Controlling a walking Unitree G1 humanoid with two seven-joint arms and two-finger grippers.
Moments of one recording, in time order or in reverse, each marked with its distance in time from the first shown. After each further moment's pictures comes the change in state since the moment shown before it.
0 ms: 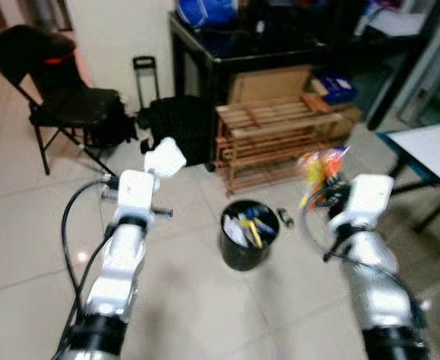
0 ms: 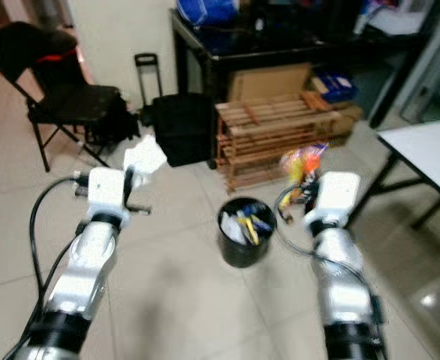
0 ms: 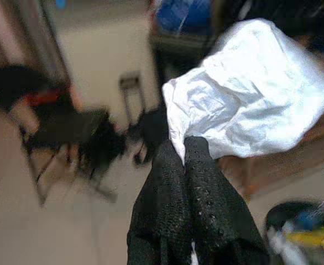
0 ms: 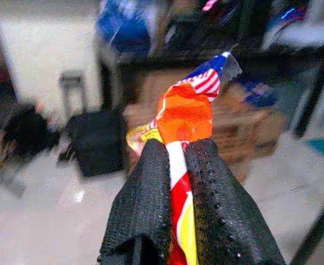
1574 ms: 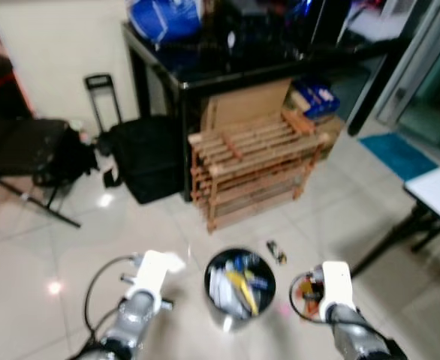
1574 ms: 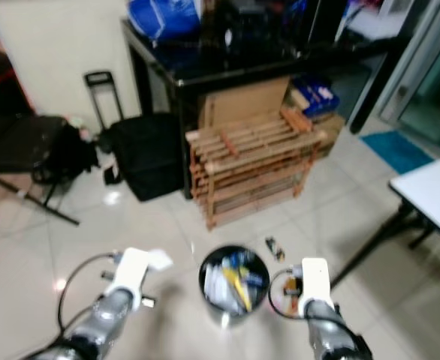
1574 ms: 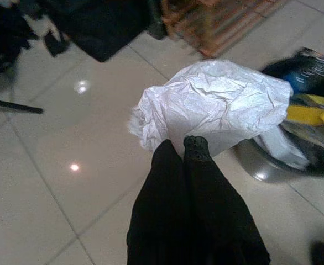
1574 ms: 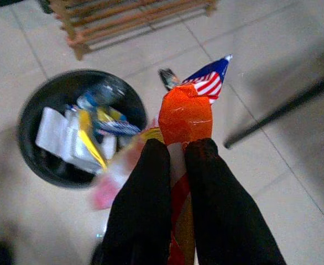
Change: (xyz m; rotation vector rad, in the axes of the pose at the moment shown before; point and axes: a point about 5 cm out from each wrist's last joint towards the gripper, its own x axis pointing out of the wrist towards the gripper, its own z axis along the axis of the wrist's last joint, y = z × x) left arm -0.057 -0.028 -0.133 0.118 0.590 -0.177; right arm -0.069 -0.027 -0.148 -0.066 0.688 -0.121
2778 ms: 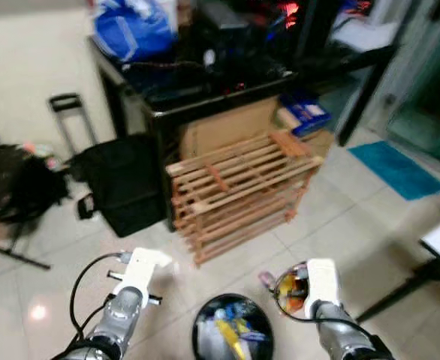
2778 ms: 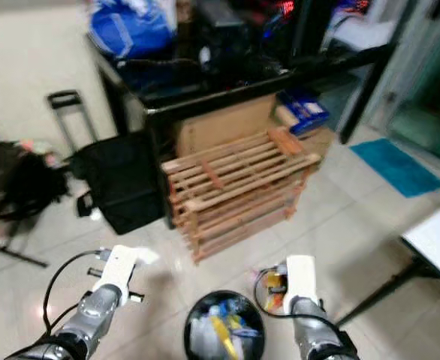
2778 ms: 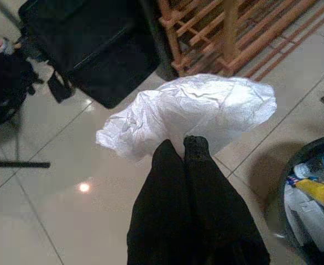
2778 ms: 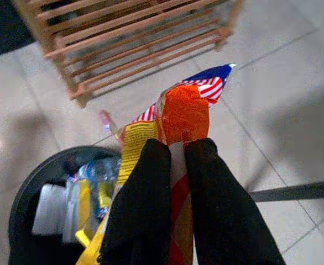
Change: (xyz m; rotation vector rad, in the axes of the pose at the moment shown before) left arm 0.000 0.014 0.000 0.010 -0.007 0.025; right arm 0.002 0.017 0.003 -0.015 -0.016 0.050
